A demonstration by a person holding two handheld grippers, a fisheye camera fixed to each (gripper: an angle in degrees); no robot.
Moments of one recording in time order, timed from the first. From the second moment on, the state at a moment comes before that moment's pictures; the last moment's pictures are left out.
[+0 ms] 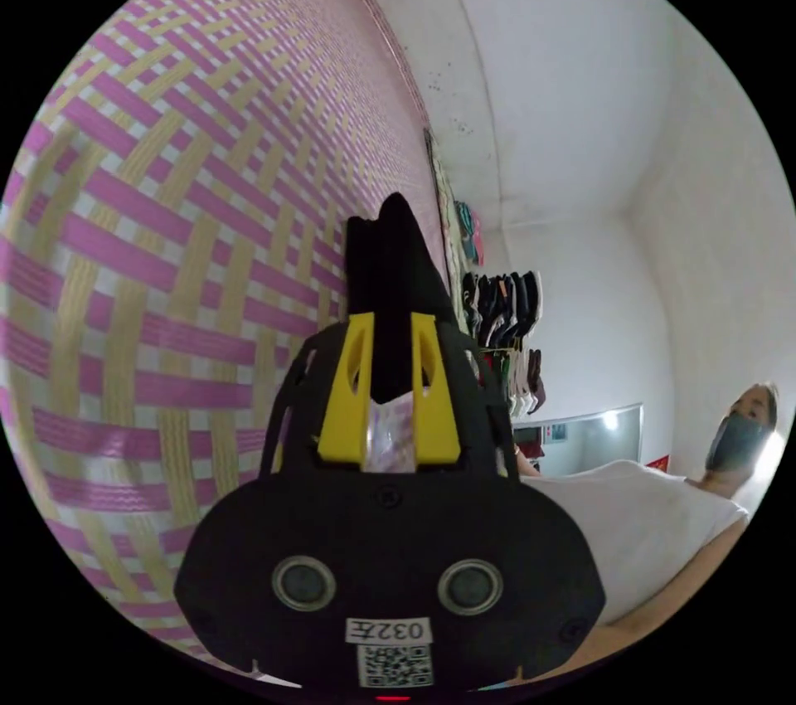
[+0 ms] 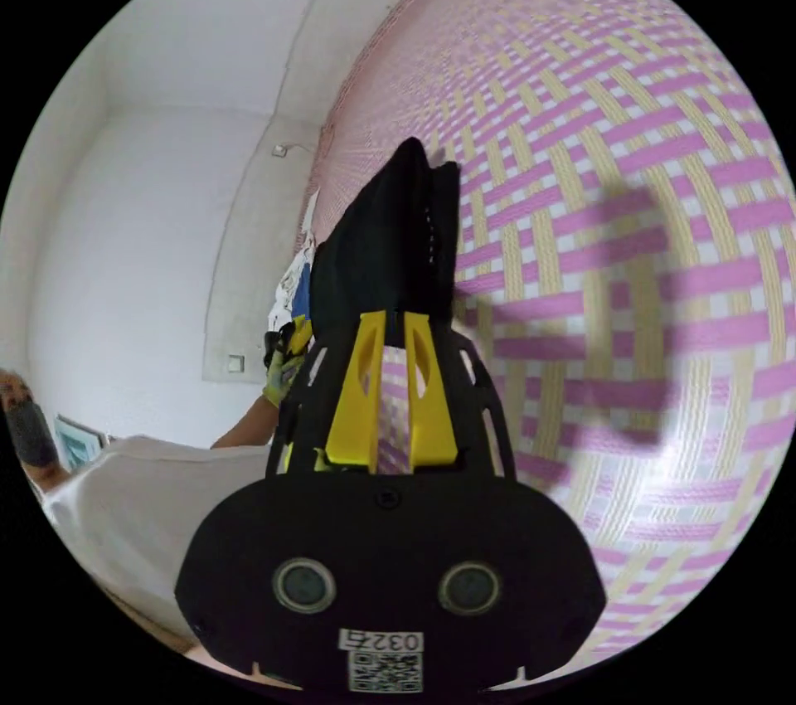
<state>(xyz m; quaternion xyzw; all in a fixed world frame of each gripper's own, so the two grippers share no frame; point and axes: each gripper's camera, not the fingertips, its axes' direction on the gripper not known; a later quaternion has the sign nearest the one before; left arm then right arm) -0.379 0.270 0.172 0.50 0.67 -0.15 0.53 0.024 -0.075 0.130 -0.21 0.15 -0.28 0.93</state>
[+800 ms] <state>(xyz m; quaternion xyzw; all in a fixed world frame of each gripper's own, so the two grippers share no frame) -0.431 0.119 0.025 0.37 0.65 0.07 0.66 0.087 -0.119 0.138 -0.25 0.07 -0.10 0.96</state>
